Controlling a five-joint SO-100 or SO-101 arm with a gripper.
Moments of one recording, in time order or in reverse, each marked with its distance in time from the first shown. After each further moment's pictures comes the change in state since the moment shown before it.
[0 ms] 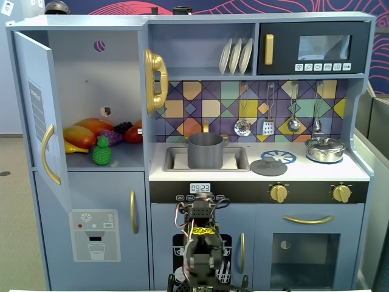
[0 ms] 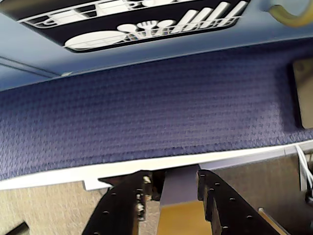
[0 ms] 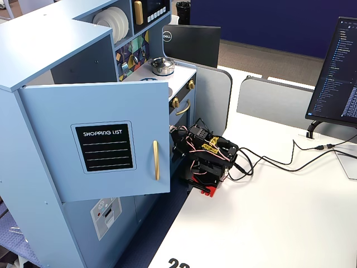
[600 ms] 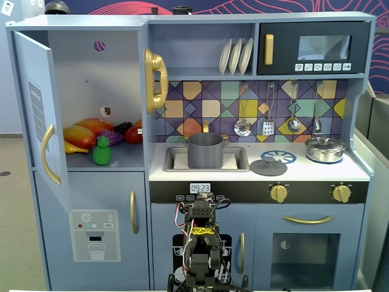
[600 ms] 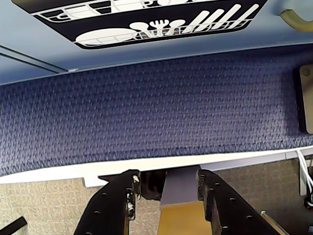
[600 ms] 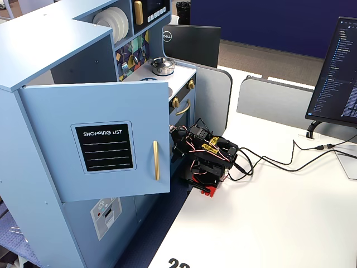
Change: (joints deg) arm 9.2 0.1 -0.1 1.9 -3.0
